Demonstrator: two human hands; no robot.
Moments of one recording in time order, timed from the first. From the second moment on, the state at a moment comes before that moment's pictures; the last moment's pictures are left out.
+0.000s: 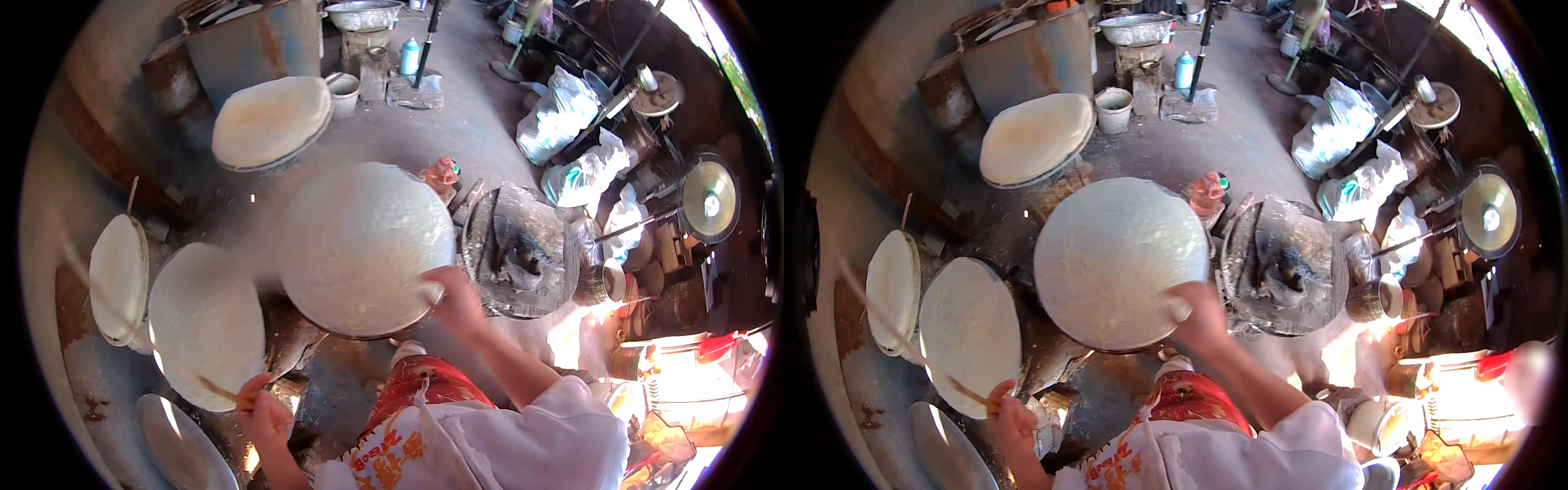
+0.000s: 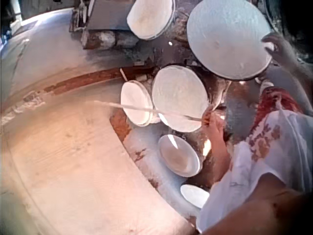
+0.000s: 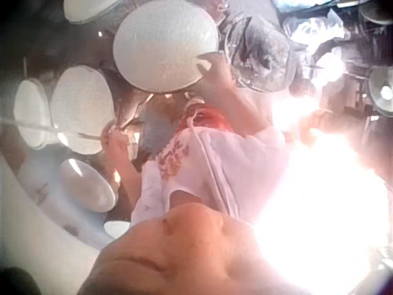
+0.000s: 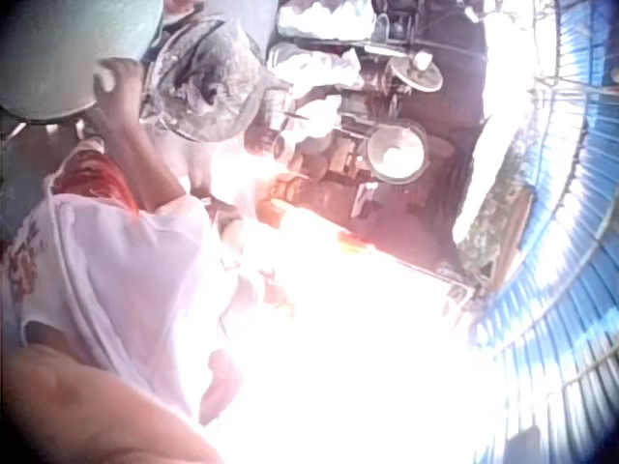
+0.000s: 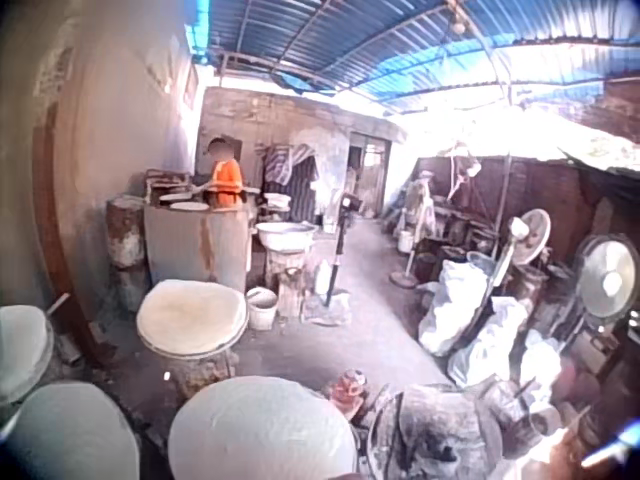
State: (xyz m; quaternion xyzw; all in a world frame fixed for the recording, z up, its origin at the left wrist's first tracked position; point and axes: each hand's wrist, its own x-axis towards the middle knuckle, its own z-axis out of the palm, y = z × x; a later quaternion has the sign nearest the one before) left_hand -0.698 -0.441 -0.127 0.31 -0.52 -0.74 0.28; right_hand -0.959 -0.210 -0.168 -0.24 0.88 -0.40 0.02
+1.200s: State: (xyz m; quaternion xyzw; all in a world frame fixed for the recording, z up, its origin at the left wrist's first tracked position) left_hand -0.393 -0.288 -0.087 0.46 -0.22 -0.48 0.71; right_hand -0.571 -0.561 -0.202 -0.82 0.47 -0.31 0.01
